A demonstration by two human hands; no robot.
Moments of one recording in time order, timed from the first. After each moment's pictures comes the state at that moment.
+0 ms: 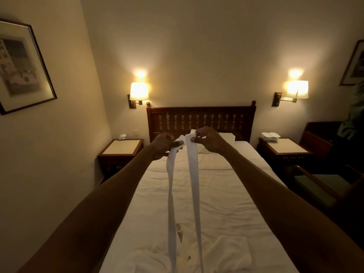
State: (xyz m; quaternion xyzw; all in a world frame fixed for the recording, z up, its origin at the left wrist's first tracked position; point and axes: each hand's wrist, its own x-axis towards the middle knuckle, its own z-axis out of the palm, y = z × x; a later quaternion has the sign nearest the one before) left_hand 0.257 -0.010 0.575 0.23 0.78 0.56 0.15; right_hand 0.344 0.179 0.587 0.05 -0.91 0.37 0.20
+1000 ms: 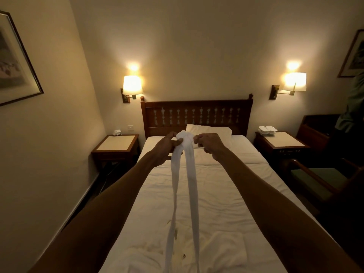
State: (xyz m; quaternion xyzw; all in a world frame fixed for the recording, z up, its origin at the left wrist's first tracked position) left_hand 0.257 0.036 0.540 0.24 0.73 0.61 0.22; right_hand 0.336 0.205 0.552 -0.18 -0.77 0.58 0.18
